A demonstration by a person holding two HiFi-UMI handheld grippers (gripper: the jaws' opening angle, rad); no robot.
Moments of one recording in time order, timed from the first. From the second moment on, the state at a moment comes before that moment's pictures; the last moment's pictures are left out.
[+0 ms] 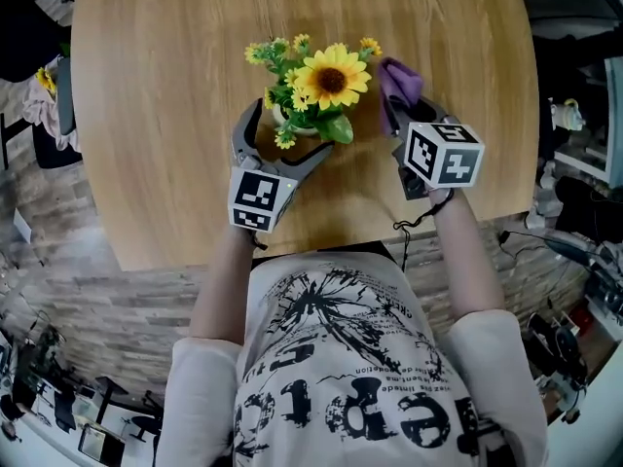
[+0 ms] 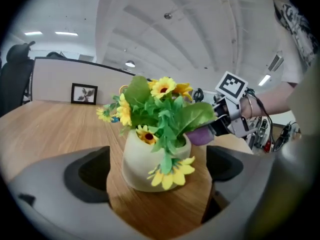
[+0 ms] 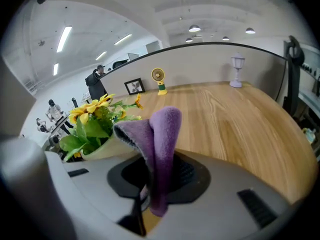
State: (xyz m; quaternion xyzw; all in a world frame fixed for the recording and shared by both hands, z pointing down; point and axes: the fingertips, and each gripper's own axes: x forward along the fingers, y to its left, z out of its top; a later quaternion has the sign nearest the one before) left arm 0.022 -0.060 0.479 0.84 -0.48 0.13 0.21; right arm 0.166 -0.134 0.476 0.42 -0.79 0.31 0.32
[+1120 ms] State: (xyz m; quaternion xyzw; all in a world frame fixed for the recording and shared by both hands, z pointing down) left arm 0.032 -0.085 0.497 0.82 -0.50 0.21 0.18; right arm 0.148 -0.145 0.494 0.34 -0.82 0.30 0.35
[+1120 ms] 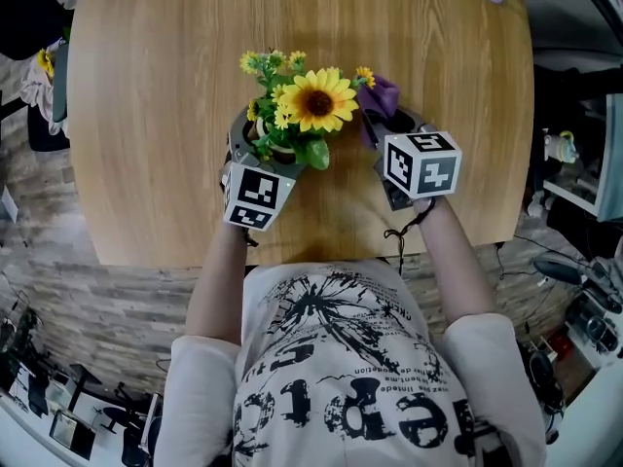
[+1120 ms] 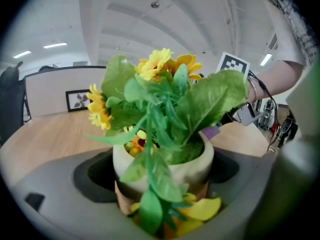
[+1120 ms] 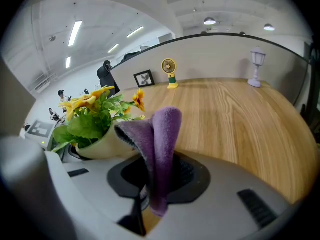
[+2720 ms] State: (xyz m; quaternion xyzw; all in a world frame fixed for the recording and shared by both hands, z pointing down) left arm -0.047 -0.073 0.313 0.91 -0.36 0.09 0.18; right arm -0.021 -0.069 0.374 0.26 -0.91 0.20 0.25
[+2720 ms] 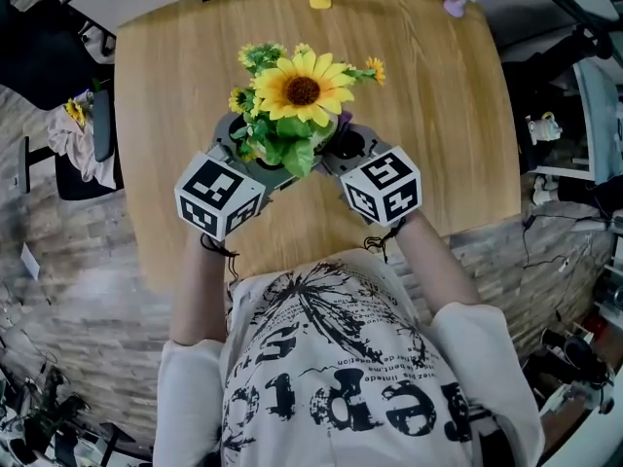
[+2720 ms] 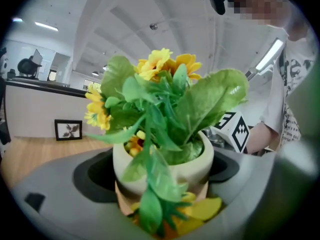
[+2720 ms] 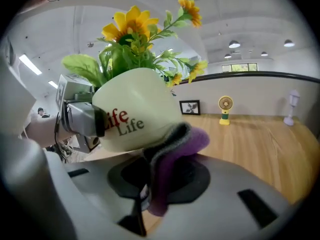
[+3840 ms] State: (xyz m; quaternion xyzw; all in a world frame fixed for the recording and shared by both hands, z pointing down) left arm -0.055 -0.082 0.307 0.90 -0.38 0.05 0.18; right arm -0.049 -0.025 0.369 0.17 -0.94 0.18 0.25
